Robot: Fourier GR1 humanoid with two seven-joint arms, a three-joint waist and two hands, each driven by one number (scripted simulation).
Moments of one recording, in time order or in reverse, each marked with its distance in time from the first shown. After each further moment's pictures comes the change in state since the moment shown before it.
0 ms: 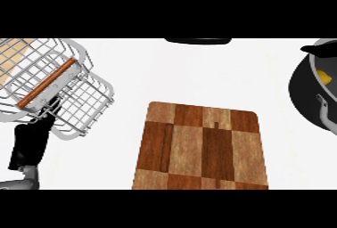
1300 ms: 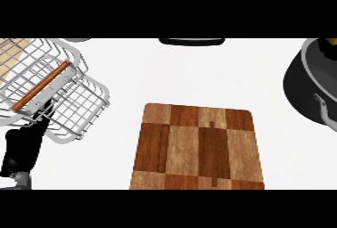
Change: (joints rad) left arm 0.045 0.029 0.002 -0.030 0.023 0.014 0.014; right arm 0.293 0.025 0.212 -0.764 0.100 0.194 0.442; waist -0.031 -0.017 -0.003
